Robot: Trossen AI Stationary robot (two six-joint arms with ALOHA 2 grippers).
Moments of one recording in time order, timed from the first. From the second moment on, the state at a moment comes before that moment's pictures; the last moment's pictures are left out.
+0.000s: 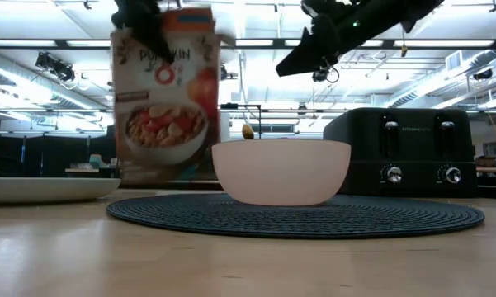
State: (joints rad) left arm 0.21 1.17 1.24 -0.87 -0.35 0.39; right arm -0.08 1.33 0.84 0.10 0.24 -0.20
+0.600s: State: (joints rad) left arm 0.05 1.12 1.41 -0.90 -0.35 0.40; right arm -0.20 1.57 0.89 0.32 0.08 -0.06
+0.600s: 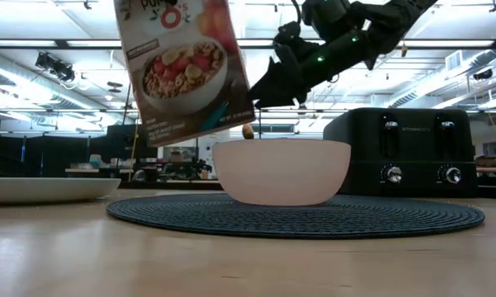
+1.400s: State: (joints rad) left arm 0.02 1.12 1.43 -0.84 -0.36 0.39; right arm -0.22 1.67 0.90 0.56 -0.15 -0.11
